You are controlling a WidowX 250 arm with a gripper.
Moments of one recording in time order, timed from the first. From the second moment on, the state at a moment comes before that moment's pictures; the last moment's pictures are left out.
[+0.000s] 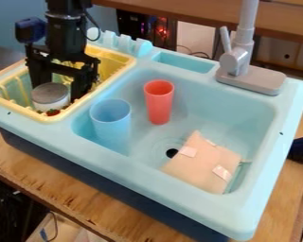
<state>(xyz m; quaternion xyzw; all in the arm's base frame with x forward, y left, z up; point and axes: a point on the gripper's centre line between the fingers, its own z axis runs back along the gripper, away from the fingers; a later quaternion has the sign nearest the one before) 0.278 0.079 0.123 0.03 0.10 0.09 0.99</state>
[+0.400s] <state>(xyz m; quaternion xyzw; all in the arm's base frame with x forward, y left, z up) 0.309 0.084 0.166 0.03 -0.01 0.08 1.00</state>
